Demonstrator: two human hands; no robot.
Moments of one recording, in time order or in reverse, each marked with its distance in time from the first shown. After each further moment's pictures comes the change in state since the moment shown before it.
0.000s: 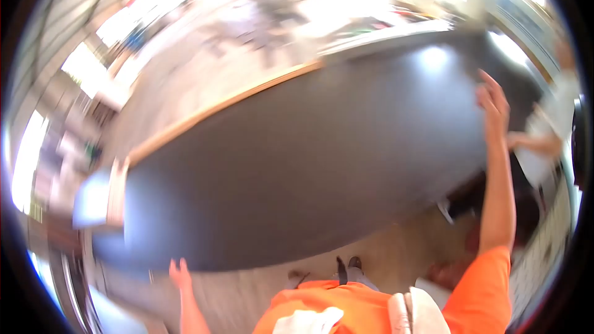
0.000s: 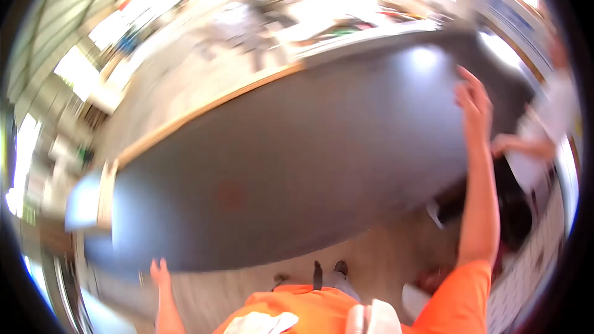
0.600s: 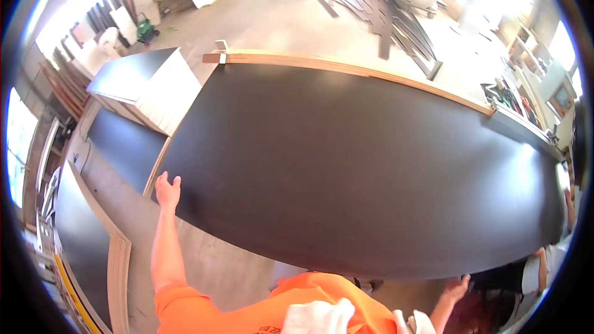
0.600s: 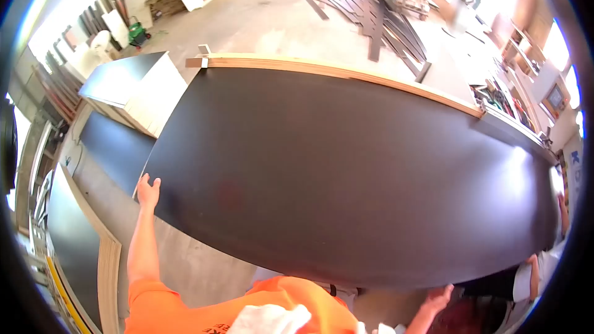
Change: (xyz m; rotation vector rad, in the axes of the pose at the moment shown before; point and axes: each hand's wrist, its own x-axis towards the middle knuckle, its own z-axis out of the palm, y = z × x) left_hand 0.357 -0.301 -0.132 0.273 0.125 -0.096; right_hand -0.522 -0.022 0.208 0.400 0.226 1.117
